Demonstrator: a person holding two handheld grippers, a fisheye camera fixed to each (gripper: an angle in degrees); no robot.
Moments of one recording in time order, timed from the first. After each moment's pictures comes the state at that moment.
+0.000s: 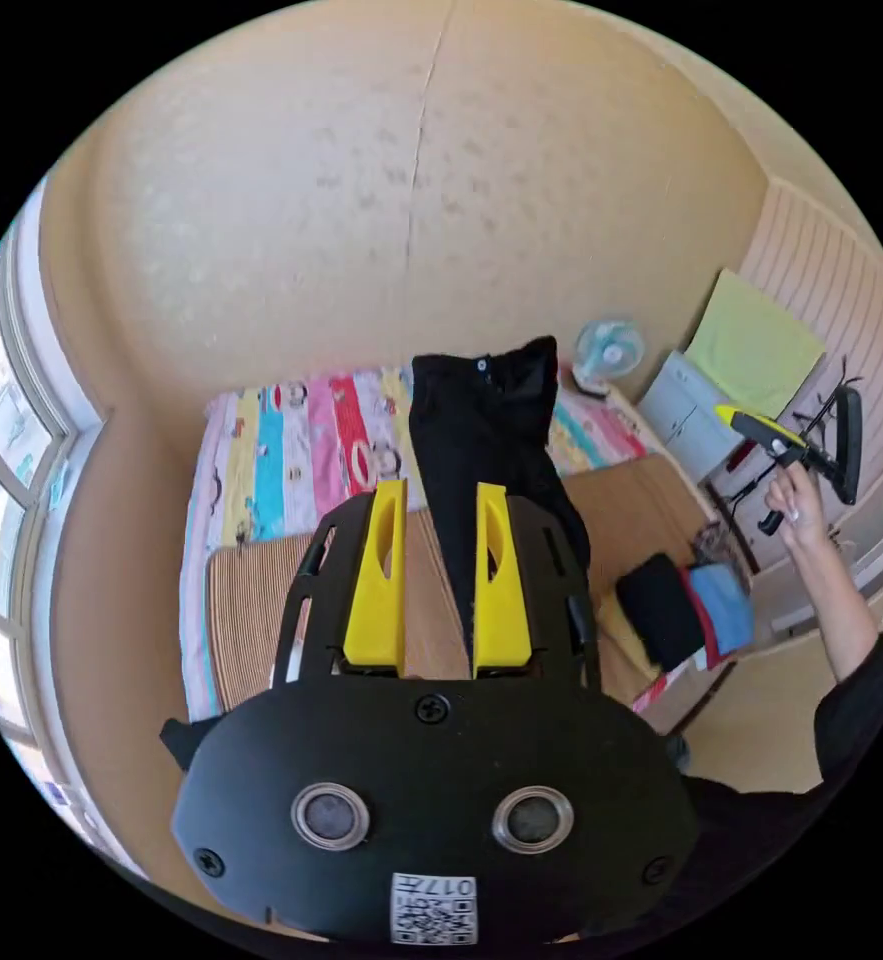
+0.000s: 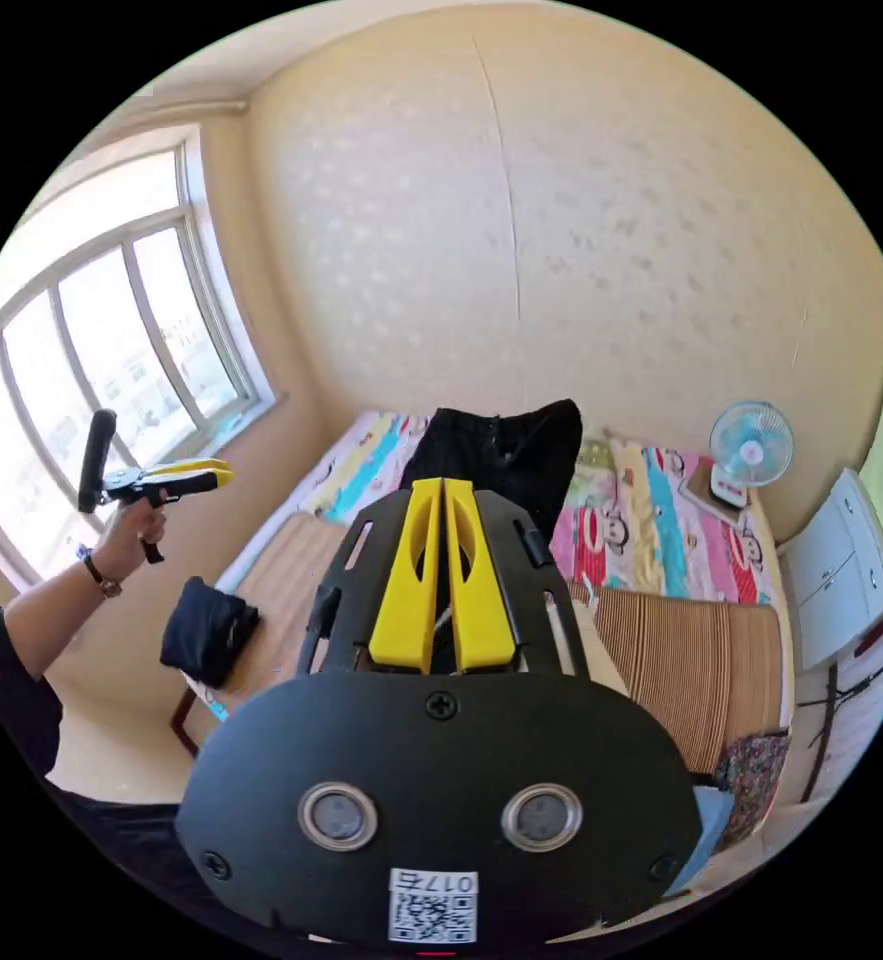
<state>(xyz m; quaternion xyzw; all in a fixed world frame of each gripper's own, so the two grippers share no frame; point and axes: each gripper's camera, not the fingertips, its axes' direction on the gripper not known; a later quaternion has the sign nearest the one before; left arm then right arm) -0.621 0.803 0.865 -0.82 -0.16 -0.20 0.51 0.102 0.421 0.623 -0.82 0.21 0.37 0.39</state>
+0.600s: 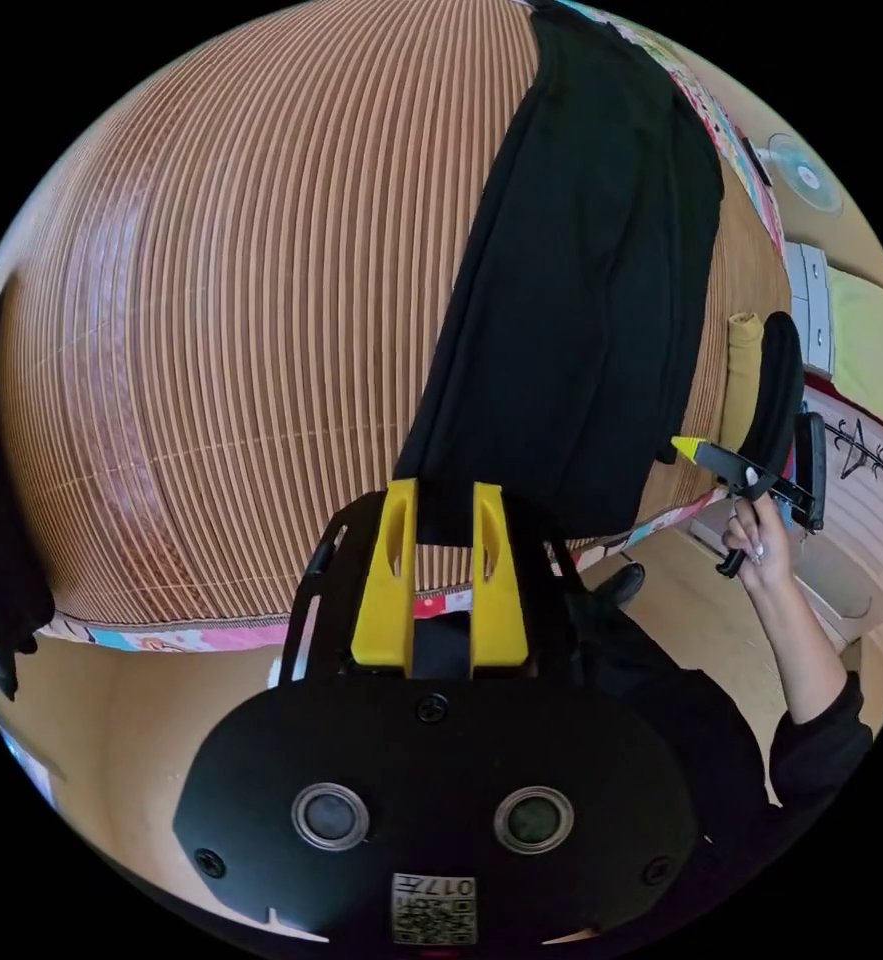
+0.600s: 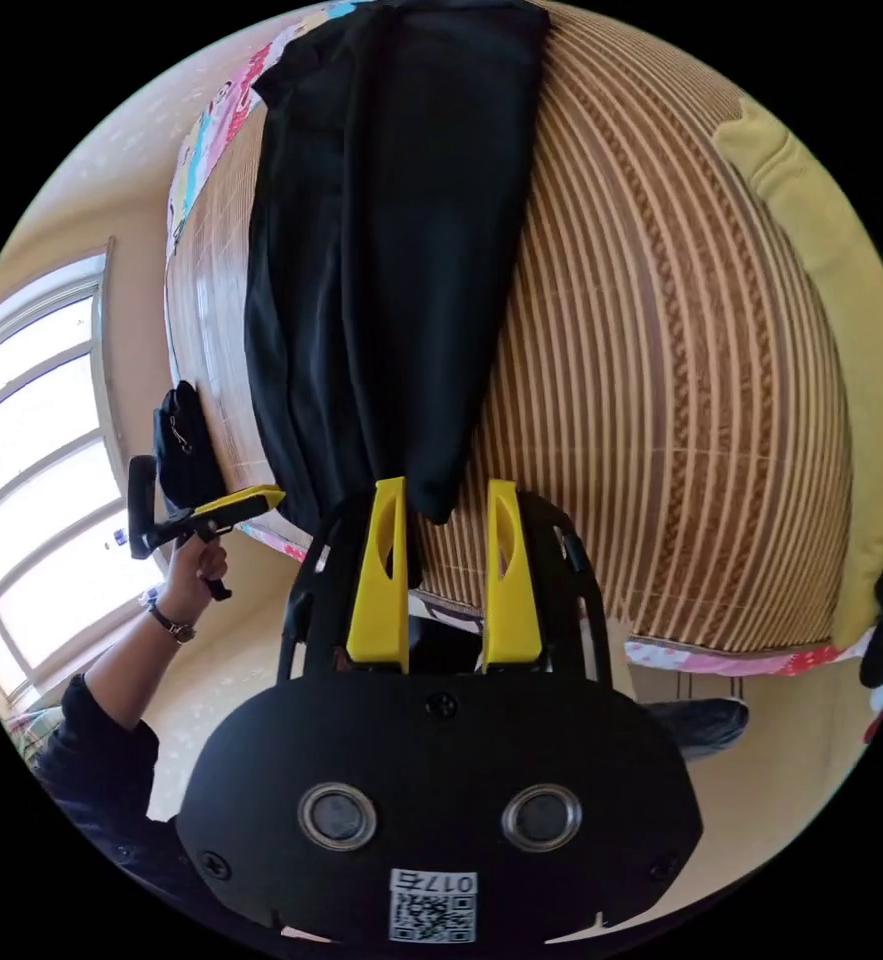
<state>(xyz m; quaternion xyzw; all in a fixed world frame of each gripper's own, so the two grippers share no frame) -0.483 1.021 0.451 -0.89 -0.15 -0.40 0.13 -0.100 0.496 0.305 -0.73 0.19 0.66 -0.04</state>
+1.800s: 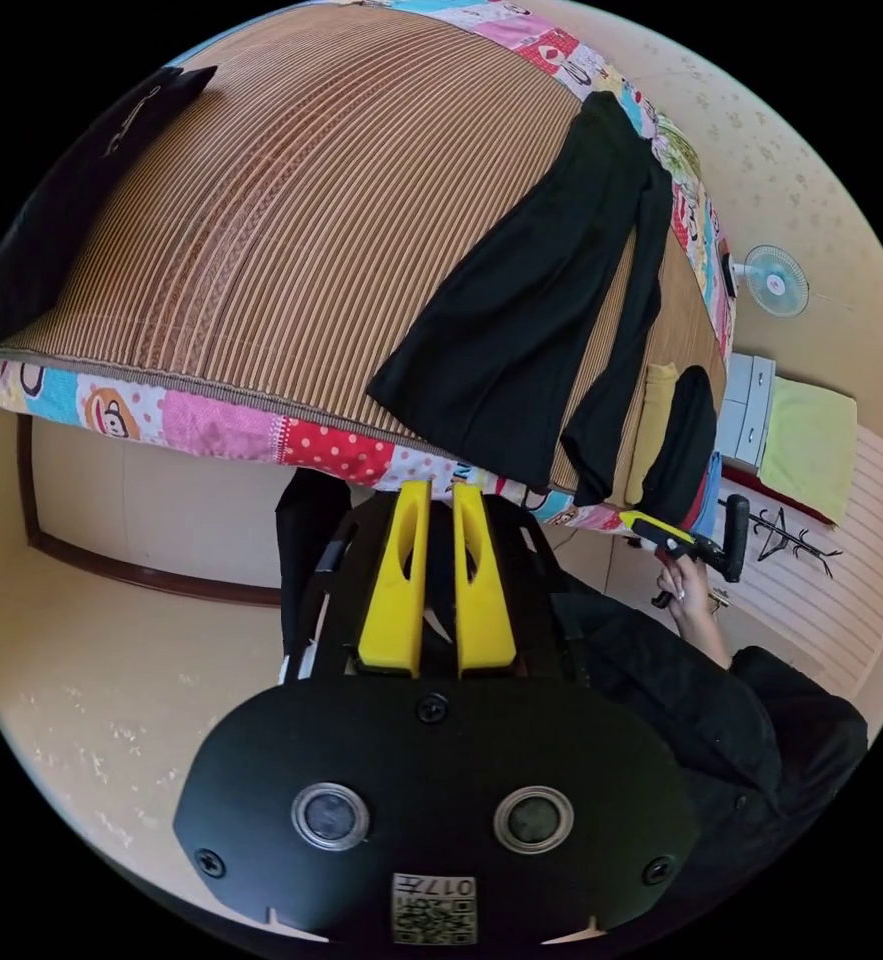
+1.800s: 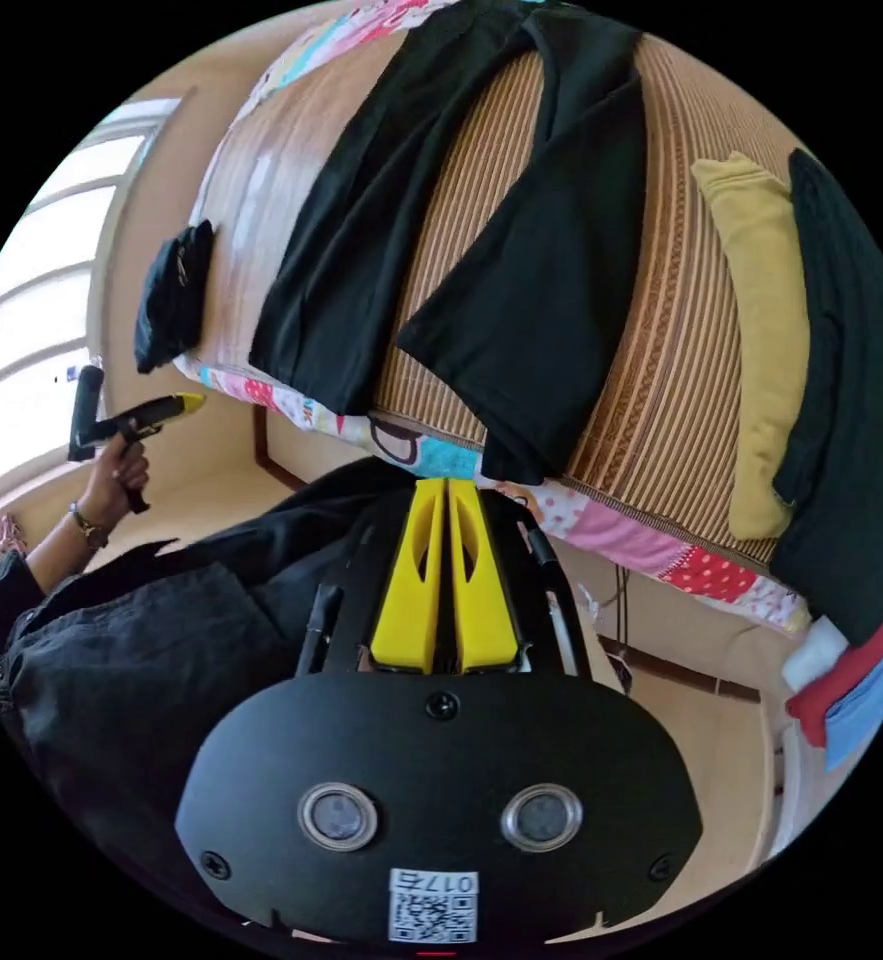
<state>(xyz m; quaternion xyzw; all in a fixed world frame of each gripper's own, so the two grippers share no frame) -0.516 0.869 0.406 -0.79 -0.26 -0.52 0.18 0.089 0.395 0.389 -0.81 0.06 0.58 0.03</state>
